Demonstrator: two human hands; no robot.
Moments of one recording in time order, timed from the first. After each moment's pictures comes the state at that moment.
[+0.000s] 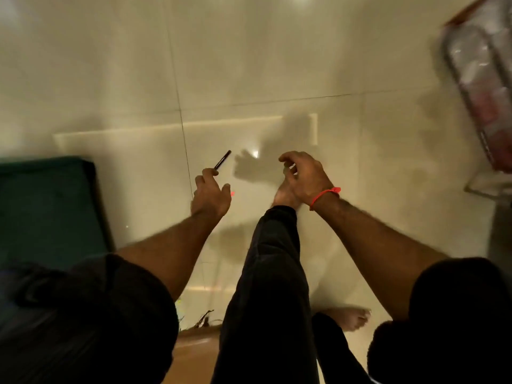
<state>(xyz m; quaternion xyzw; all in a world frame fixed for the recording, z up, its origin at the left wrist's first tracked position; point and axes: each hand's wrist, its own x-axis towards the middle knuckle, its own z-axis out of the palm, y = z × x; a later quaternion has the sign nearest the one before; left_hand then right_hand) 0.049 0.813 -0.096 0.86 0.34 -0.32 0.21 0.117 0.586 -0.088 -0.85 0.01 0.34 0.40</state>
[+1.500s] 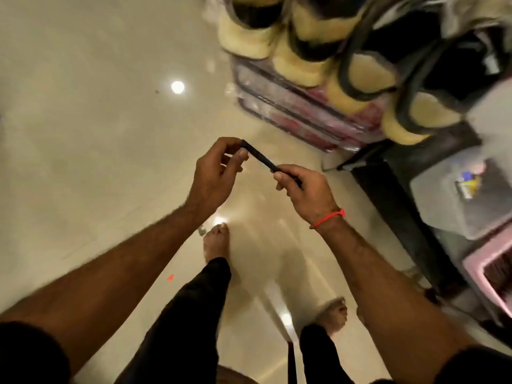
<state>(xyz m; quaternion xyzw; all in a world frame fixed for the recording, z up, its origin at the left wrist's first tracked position) 0.196 0.500 0.071 0.82 -0.10 -0.24 0.52 0.093 0.328 0.076 -0.81 0.26 0.07 0.52</state>
